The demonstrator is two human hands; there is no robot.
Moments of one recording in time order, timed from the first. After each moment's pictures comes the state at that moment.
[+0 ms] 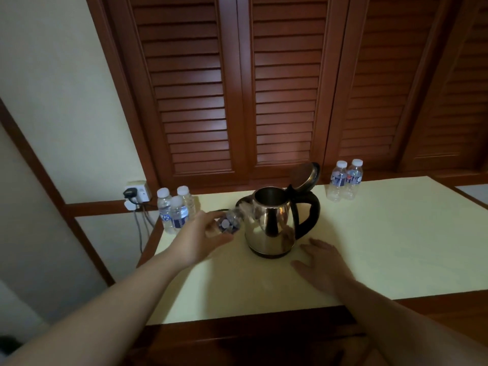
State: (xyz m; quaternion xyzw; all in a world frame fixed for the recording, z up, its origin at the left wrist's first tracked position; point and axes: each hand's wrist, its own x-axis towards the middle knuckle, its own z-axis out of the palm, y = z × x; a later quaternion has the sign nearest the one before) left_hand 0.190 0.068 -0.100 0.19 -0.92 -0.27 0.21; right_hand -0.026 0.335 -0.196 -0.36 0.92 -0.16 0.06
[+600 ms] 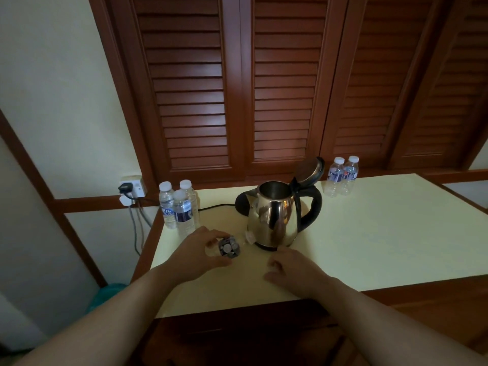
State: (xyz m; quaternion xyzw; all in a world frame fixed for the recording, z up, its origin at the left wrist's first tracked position) left_hand 0.218 0.053 -0.145 0.14 -0.94 -0.29 0.13; right_hand 0.050 0.295 -0.171 -0.49 0.84 -0.19 0.13
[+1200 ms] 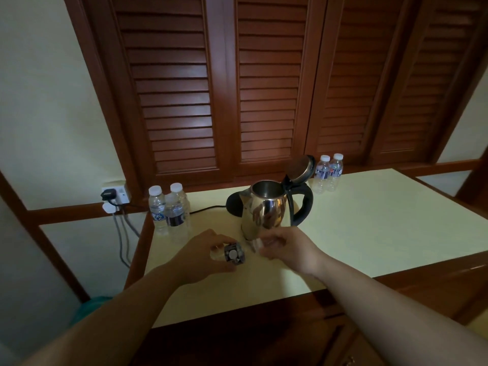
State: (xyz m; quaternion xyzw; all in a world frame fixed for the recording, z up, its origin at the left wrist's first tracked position) left_hand 0.203 0.049 -0.144 0.07 -0.96 -0.27 0.06; right_hand 0.064 0.289 -0.125 -0.37 0.77 -0.48 0.19
